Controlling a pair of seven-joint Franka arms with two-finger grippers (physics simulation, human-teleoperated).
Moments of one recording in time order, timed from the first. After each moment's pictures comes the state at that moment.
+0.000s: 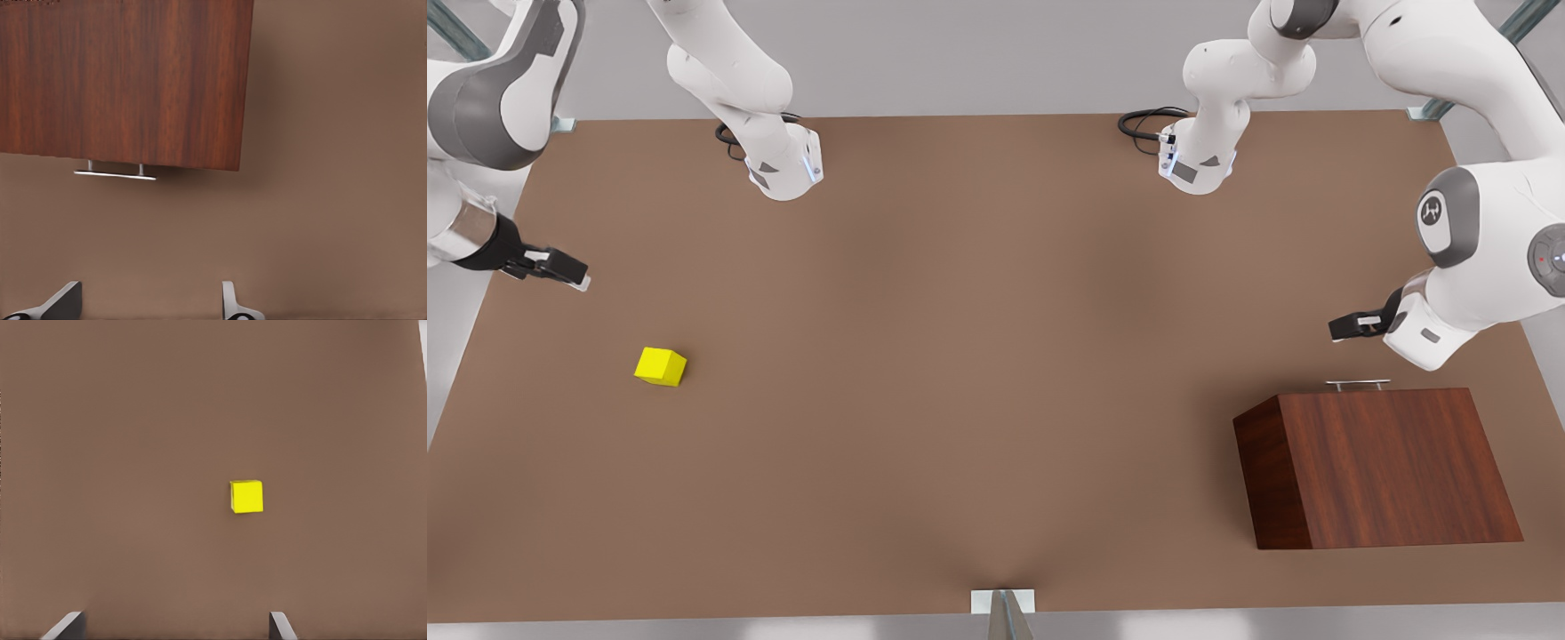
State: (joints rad) left arm -0.02 0.26 0.08 -1.42 0.03 1.53 -0.03; right arm -0.39 0.04 0.24 -1.48 -0.04 1.44 0.04
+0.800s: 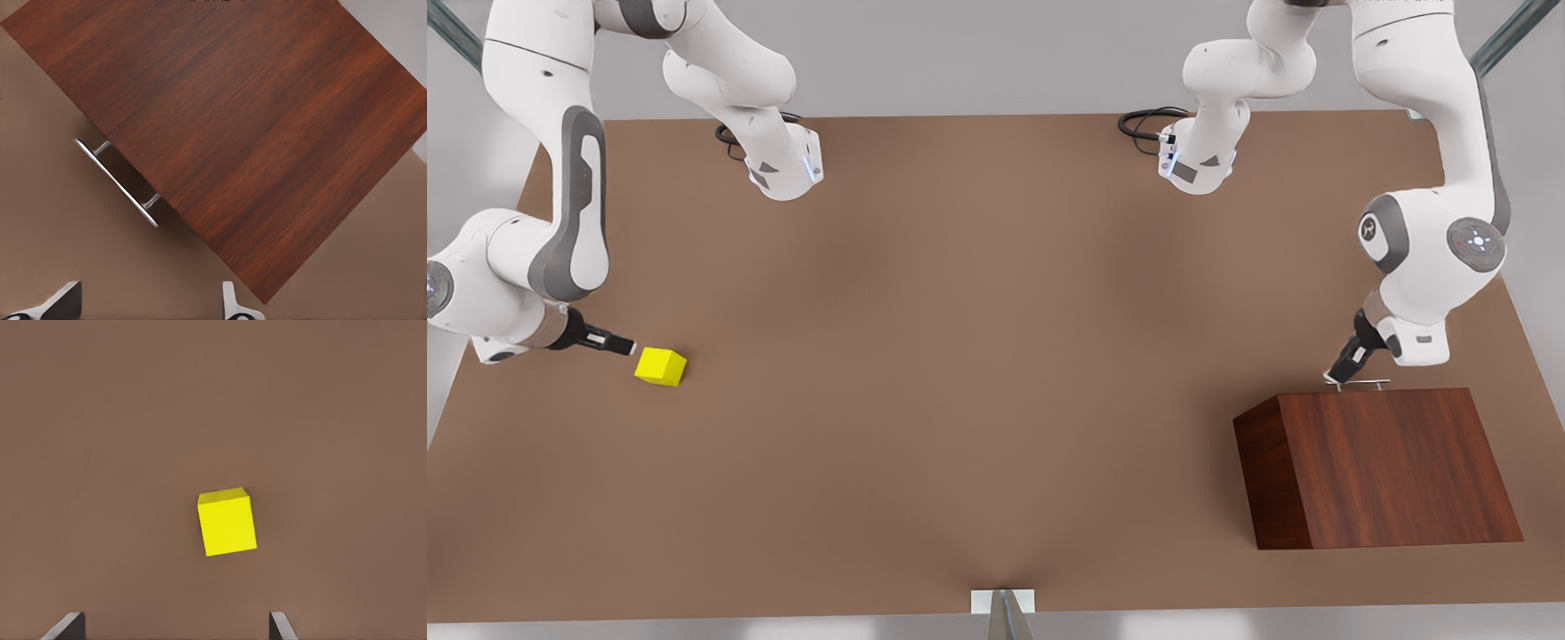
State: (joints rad) left arm -0.02 0.10 0.14 -2.00 0.00 2.24 -0.77; right arm -0.11 0.20 -0.21 -1.91 0.04 1.97 -0.02
